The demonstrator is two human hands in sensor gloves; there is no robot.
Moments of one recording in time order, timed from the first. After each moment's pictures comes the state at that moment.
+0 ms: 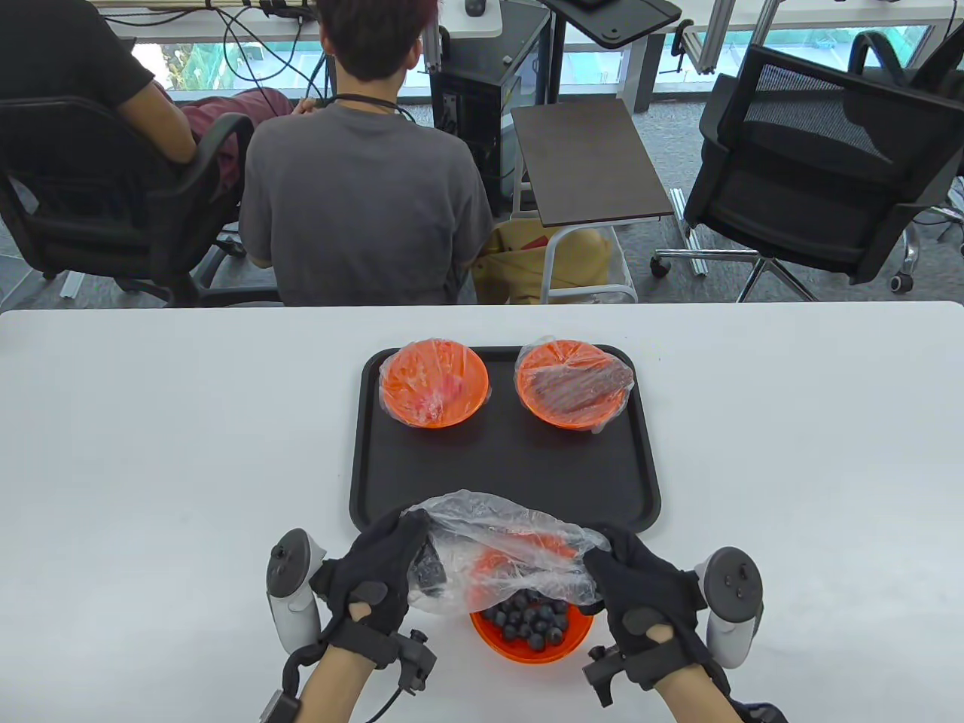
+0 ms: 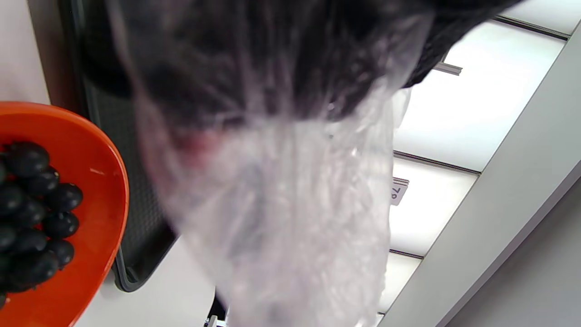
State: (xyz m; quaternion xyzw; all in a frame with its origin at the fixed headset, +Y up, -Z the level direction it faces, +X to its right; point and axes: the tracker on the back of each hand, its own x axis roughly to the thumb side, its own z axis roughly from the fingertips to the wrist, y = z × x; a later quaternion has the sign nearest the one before) left_hand -0.173 -0.736 -0.250 -0.11 -0.04 0.75 0.65; right_hand 0.181 -0.721 -0.233 0.07 -0.02 0.74 0.67
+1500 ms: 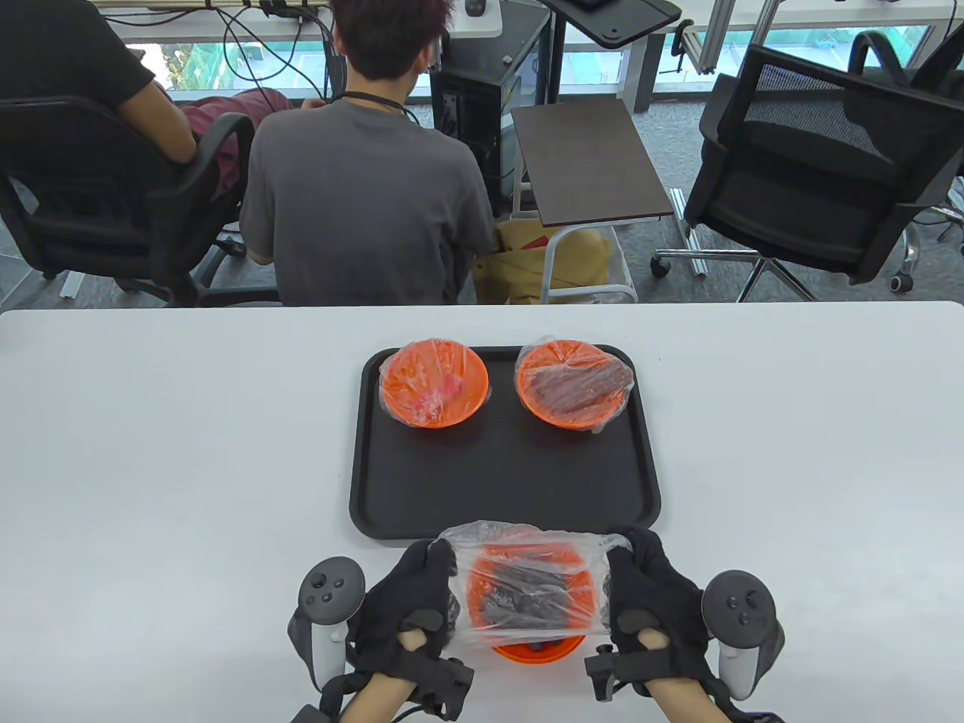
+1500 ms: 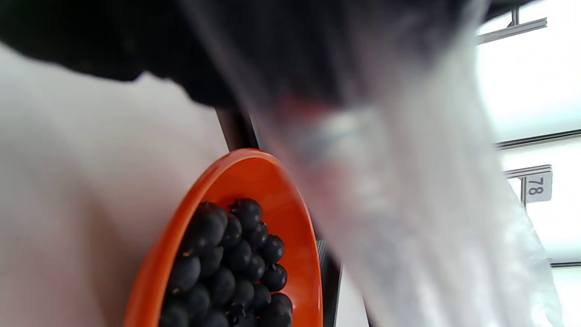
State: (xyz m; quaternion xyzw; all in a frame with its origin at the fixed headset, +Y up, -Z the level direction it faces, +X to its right) left_hand -0.151 -0.758 -0.221 -0.11 0.11 0.59 0.79; right_hand 0.193 -0.727 -0.214 -0.05 -0.08 0.83 0.55
